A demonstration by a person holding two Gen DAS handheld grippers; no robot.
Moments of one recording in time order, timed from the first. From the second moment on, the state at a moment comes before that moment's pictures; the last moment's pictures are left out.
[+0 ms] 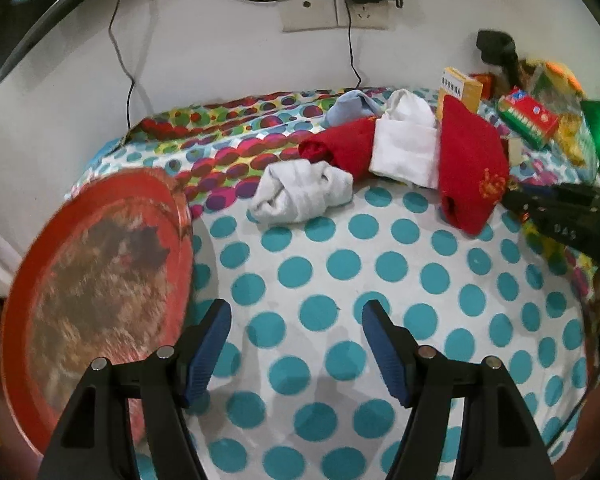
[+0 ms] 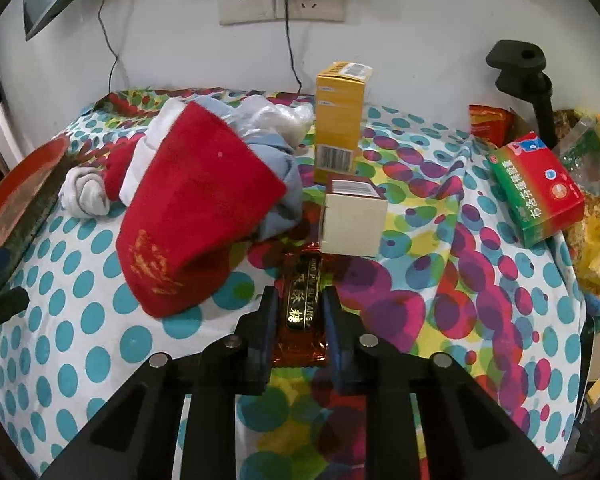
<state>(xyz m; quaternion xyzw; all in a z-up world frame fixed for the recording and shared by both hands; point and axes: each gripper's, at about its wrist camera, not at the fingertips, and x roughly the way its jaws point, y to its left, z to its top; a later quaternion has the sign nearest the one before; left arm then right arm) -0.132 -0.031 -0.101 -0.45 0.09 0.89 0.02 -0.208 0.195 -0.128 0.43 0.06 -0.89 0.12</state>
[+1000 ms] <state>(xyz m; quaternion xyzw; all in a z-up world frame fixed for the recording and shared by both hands) -0.248 -0.043 -0.126 -0.52 0.08 0.85 0.07 -0.208 0.197 -0.128 0.43 0.05 -0.89 0.13</state>
